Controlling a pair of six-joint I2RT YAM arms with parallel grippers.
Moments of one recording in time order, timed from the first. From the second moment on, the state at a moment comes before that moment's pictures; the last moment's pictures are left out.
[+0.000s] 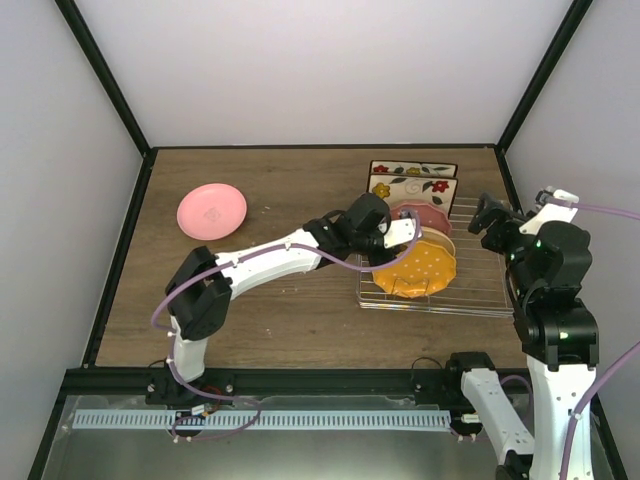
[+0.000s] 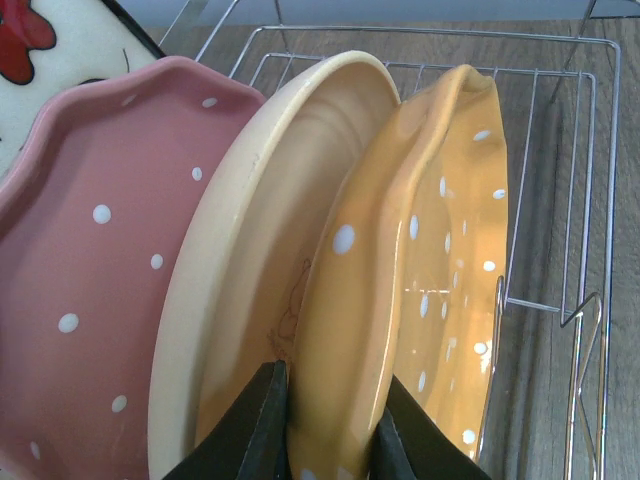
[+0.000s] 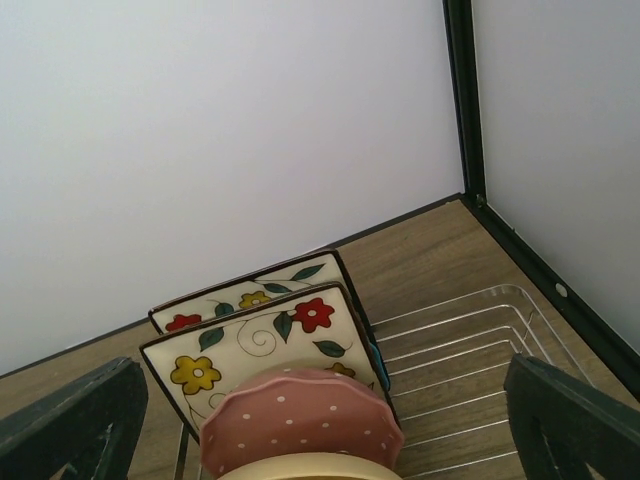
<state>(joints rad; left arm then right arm) -0.99 1.94 1.59 -0.28 0.17 0.35 0.02 0.65 1.22 -0.79 0.13 0.36</state>
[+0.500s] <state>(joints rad) -1.01 1.94 1.74 -0.46 0.07 0.38 0.02 0.63 1.21 -0.79 0.14 0.36</state>
